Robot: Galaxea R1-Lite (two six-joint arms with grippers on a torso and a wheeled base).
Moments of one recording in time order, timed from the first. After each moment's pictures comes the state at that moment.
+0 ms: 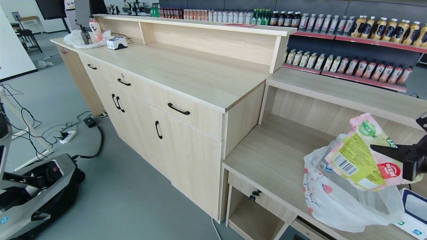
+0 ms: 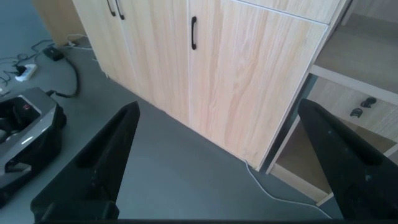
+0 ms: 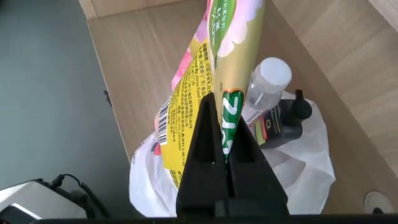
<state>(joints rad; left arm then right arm) -0.01 0.00 0.00 0.00 -0.04 0.00 -0.40 1.46 -0.62 -0.42 0.74 -0.59</state>
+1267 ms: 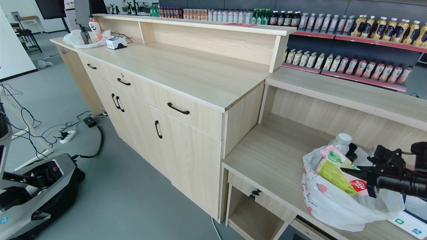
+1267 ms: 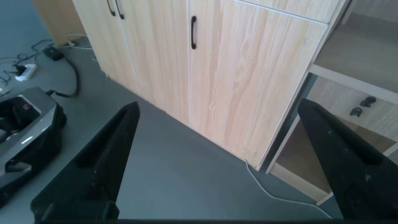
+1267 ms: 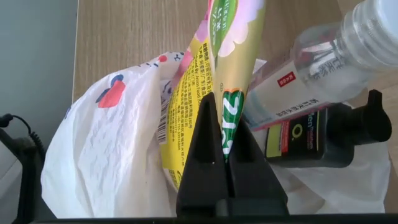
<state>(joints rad) -0.01 0.00 0.00 0.00 -0.04 0.00 -0.40 1.93 -0.60 -0.69 0.85 -1.03</state>
